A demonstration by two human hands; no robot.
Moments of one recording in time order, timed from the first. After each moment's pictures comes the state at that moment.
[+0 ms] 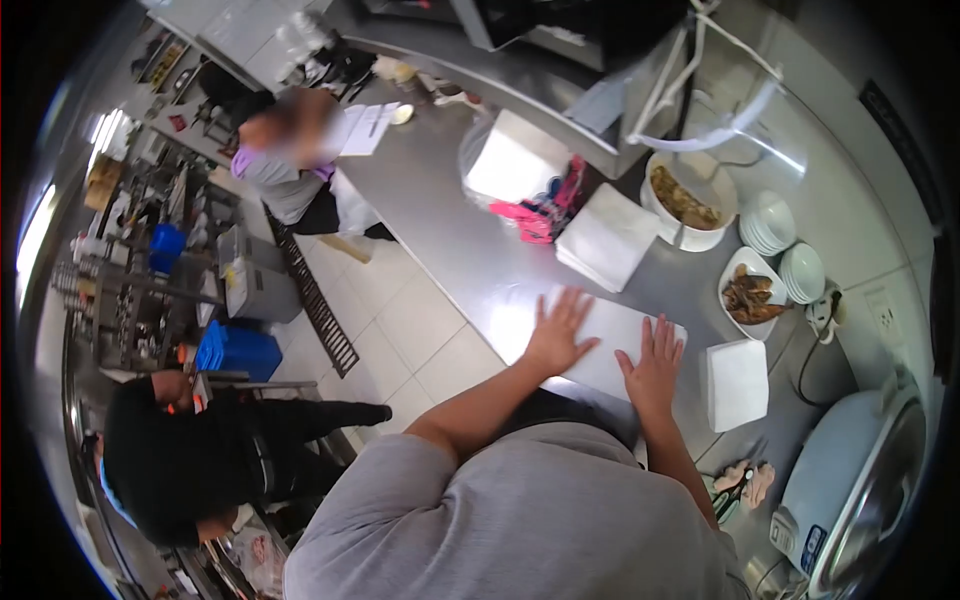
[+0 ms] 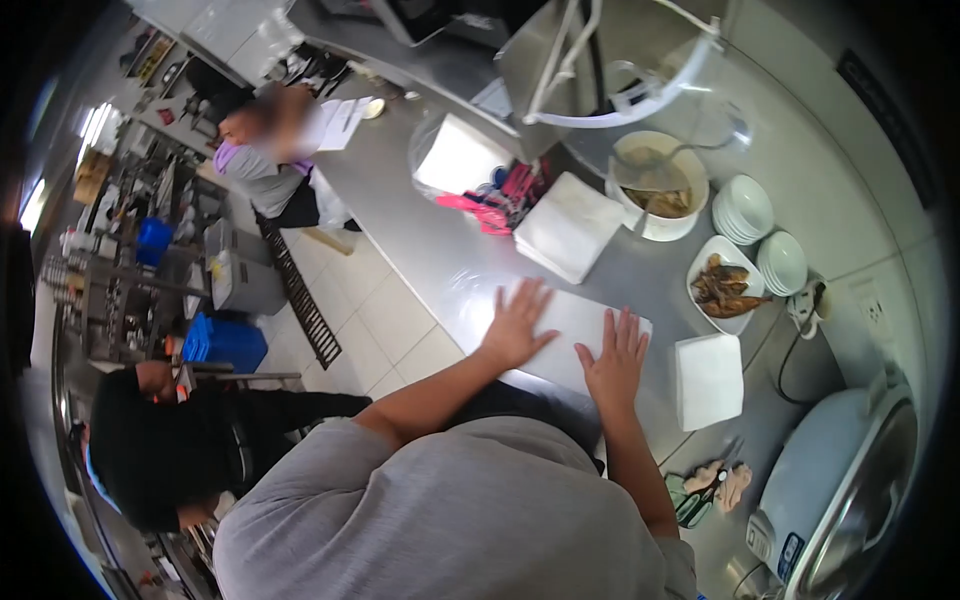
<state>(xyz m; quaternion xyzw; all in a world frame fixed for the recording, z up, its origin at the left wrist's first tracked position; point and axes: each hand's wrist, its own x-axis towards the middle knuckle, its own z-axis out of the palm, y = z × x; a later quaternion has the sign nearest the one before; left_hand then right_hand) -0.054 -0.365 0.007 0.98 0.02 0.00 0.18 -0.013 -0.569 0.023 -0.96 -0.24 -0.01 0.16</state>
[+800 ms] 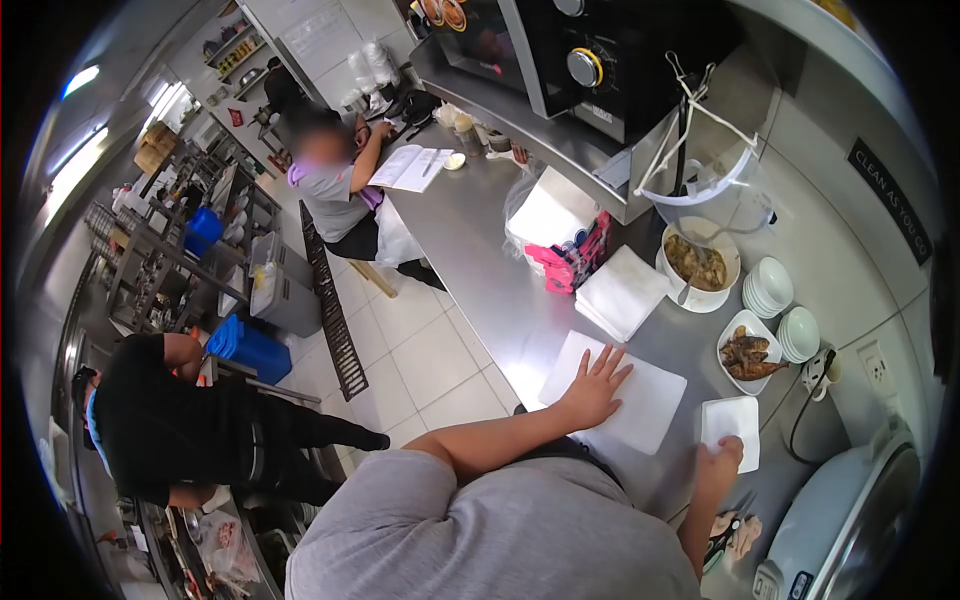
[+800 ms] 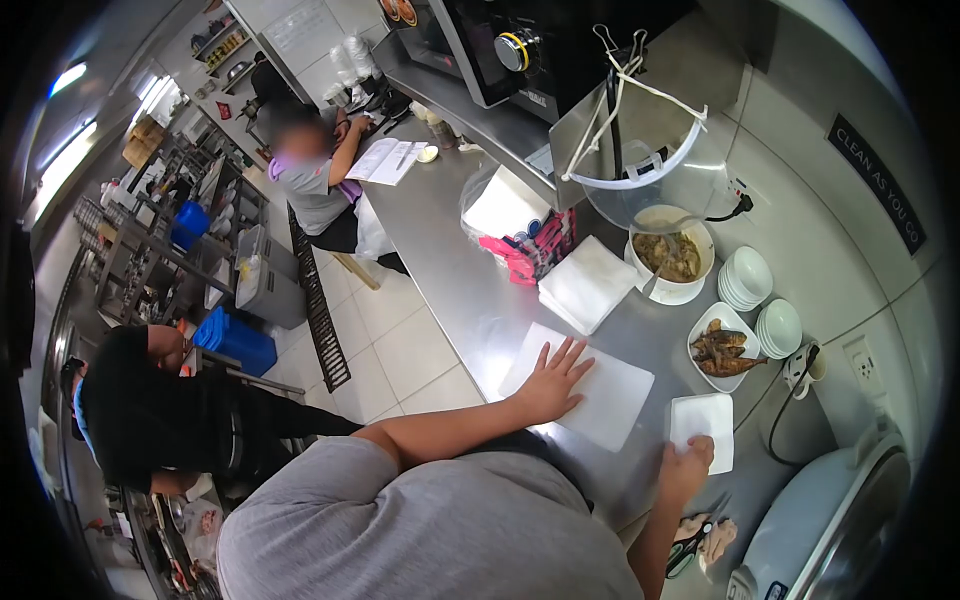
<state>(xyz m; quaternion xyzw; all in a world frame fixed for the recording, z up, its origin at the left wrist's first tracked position) -0.058 -0.418 0.052 0.99 -0.04 -0.04 0.16 -0.026 -0.720 0.041 -0.95 -0.03 -0.08 0.29</state>
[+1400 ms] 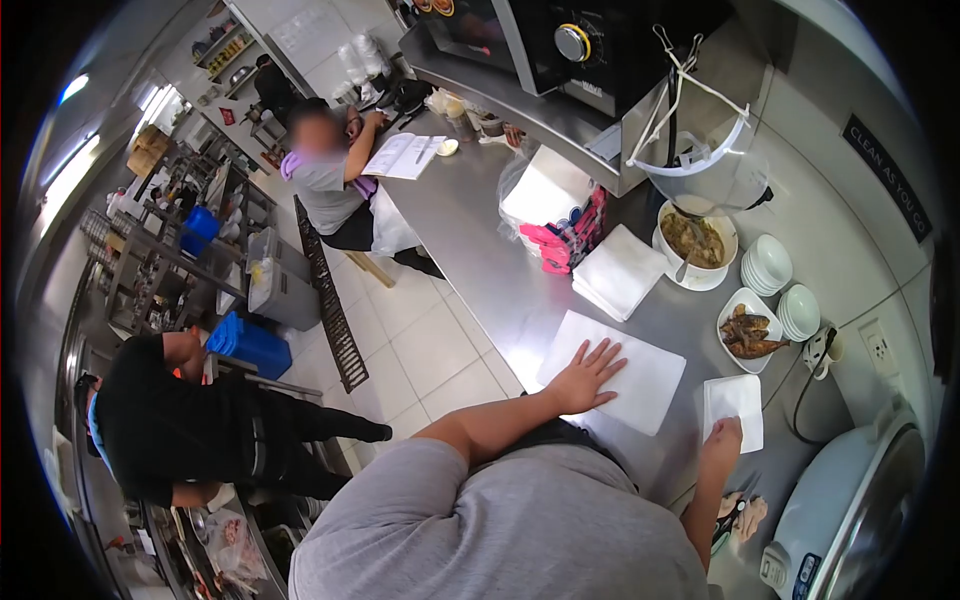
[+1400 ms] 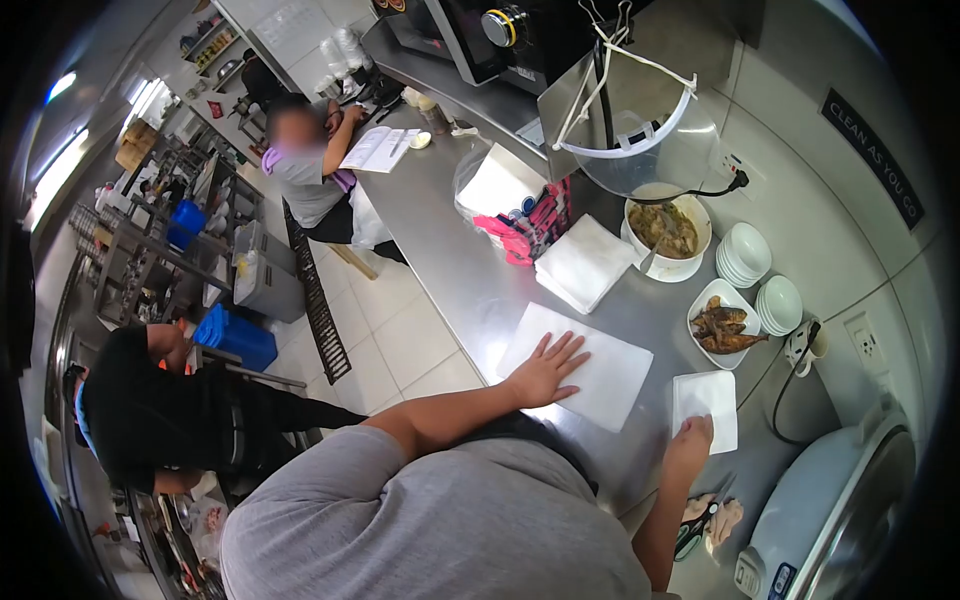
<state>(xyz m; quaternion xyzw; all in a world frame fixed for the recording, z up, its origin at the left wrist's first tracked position) -0.074 -0.403 0.002 0.98 -0.13 0.01 0.15 -0.022 -0.730 0.020 -0.97 -0.04 -0.04 0.24</state>
